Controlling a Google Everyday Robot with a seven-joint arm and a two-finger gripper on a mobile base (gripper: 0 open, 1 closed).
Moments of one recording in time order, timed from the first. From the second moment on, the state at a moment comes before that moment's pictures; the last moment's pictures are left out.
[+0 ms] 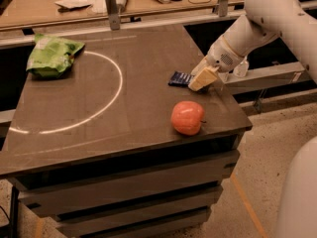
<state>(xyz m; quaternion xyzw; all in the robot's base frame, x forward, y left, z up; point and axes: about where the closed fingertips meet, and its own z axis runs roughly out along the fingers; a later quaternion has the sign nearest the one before) 0.643 -0.120 0.834 -0.57 0.78 0.19 0.21</state>
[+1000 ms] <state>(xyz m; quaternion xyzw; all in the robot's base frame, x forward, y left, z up) 0.612 -0.116 0.863 -0.59 0.74 0.22 0.25</state>
